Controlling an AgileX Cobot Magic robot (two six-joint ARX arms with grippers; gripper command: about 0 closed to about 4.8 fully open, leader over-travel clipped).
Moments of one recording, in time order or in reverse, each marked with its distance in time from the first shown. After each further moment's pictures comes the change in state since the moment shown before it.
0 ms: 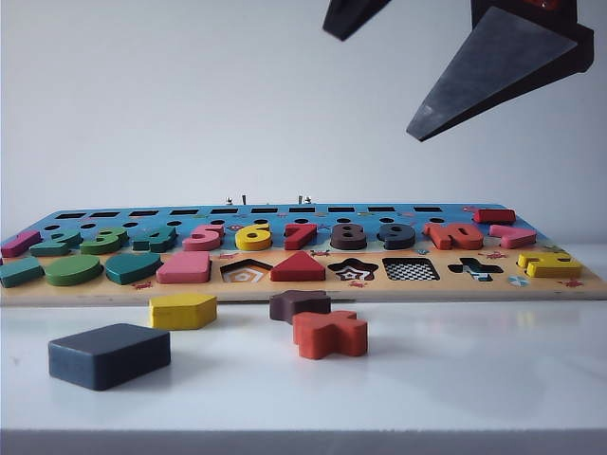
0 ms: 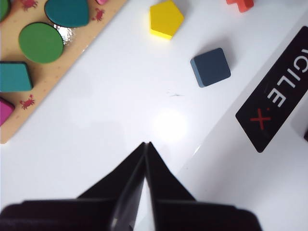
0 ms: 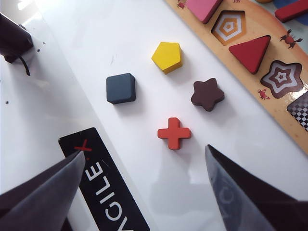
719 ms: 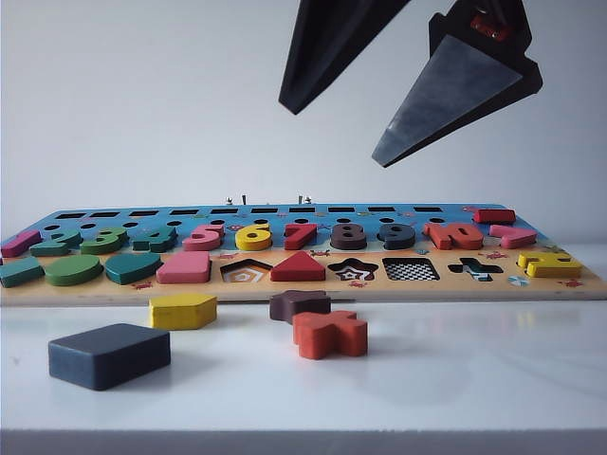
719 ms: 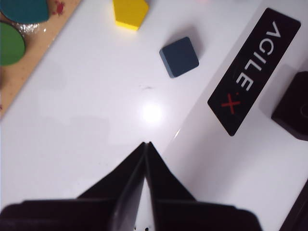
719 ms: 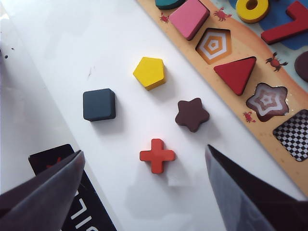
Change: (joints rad) left arm 0.000 0.089 0.082 -0.093 0.088 0.066; right arm 0.040 0.087 0.000 0.091 0.108 -0.021
